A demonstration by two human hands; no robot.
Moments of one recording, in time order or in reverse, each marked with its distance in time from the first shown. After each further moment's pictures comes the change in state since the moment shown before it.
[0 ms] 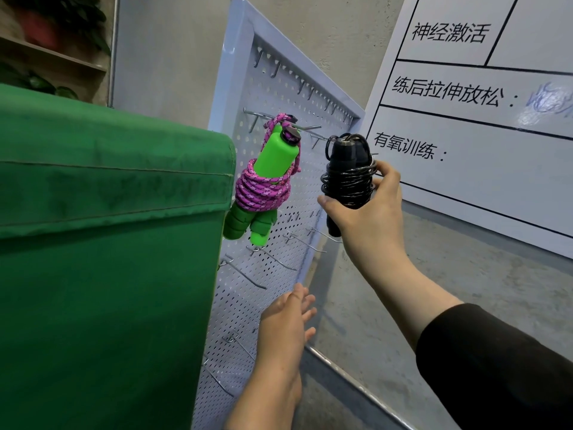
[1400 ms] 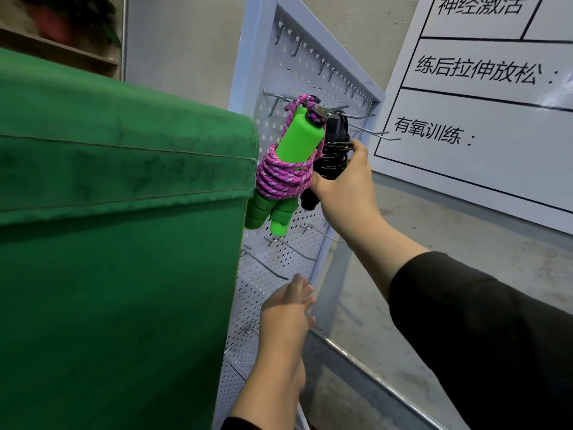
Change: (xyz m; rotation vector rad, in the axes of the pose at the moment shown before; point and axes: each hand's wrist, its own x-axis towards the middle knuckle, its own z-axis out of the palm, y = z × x) left_hand 0.018 0.000 -0.024 0.008 0.041 0.007; right_hand 0.019 -0.019 0.058 0.122 -0.162 0.061
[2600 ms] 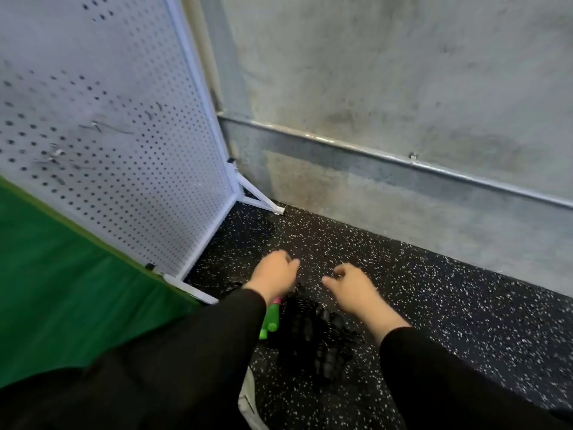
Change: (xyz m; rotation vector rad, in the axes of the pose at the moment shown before) left_hand -0.046 -0.371 -0.053 1.578 -0.475 -0.347; right_hand -0.472 0.343 -0.125 -0.220 -0.607 1.201
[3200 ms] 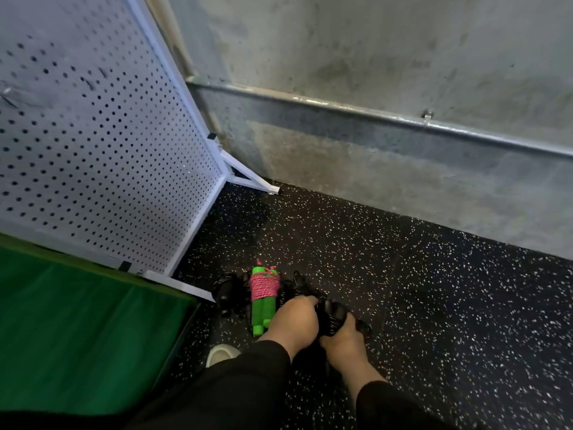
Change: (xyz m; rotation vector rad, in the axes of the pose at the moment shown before) left_hand 0.006 -0.034 0.116 0.253 -0.236 0.082; right_hand 0.027 0.107 0.120 0.221 -0.110 0.476
